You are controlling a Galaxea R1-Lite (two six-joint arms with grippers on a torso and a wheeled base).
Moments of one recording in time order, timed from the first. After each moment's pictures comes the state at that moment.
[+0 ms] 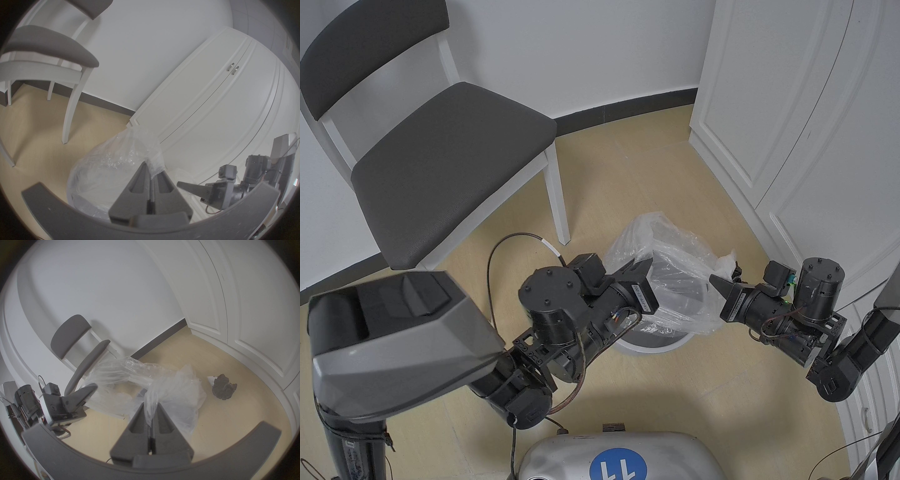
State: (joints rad) left arm -0.77 2.24 -0.93 -1.46 0.10 -0.44; right arm 0.45 1.90 -0.48 -1.33 -0.01 0.40
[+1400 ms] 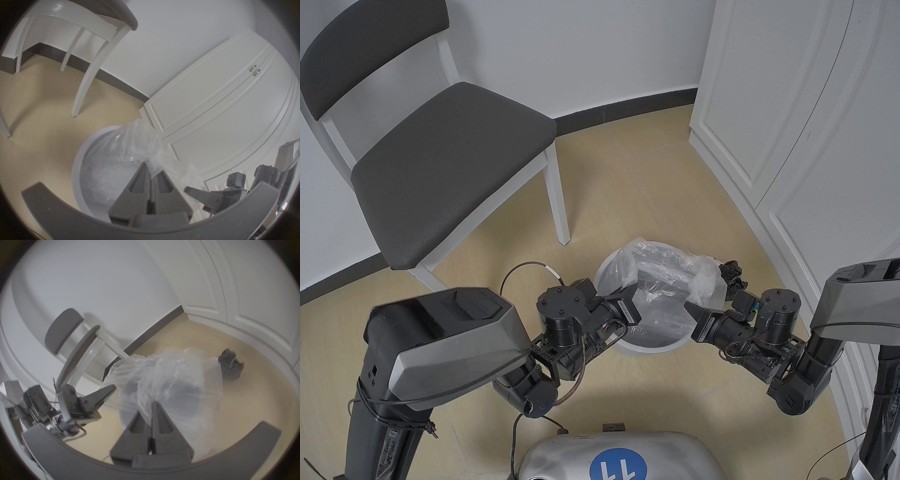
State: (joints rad) left arm -0.68 2.46 -1.05 -1.44 0.03 -0.60; right arm 0.46 2.20 -0.52 -1.55 0.00 0.49
